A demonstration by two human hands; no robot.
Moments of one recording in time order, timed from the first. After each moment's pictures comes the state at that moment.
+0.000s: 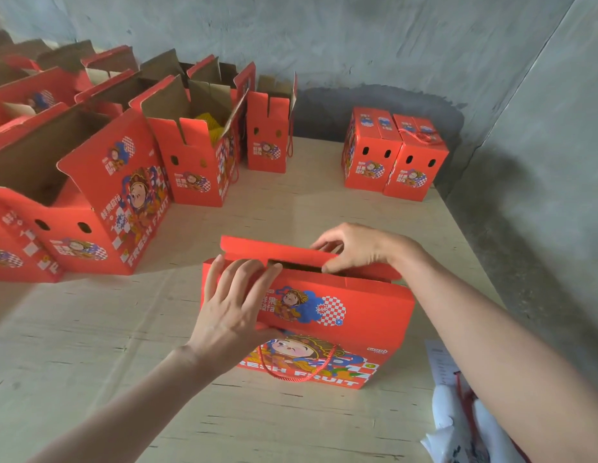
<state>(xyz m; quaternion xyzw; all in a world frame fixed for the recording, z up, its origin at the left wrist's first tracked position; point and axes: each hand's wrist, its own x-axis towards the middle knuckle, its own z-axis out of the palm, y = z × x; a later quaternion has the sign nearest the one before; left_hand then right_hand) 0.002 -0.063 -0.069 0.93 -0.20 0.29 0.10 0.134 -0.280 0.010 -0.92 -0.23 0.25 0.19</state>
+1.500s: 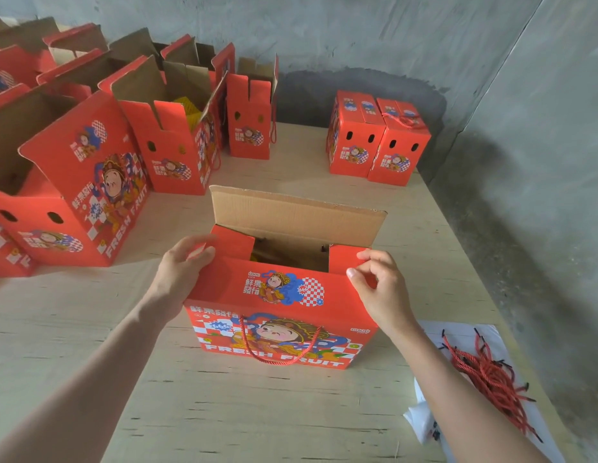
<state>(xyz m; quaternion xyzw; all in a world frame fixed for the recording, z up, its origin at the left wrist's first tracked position) 0.050 -0.022 -0.079 0.72 0.15 0.01 0.67 0.037 -0.328 -0.067 -0.90 -0.06 -0.18 0.39</state>
